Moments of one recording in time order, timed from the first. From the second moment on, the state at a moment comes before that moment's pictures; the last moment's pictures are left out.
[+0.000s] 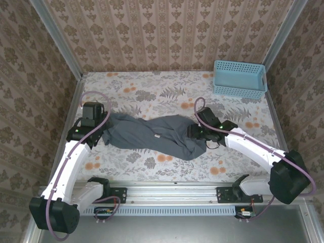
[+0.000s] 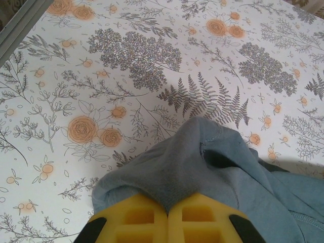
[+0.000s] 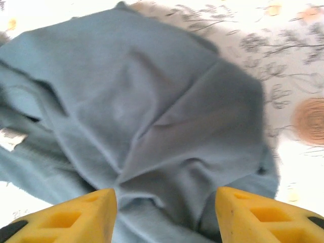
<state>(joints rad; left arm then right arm) -0.21 0.97 0.90 -0.71 -0.17 -0.49 0.59 1.30 0.87 -0.56 0.05 0.60</state>
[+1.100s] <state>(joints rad) -0.19 0.66 1.35 -0.77 -0.16 -0.44 0.62 0.76 1.31 -0.87 0.28 0.44</state>
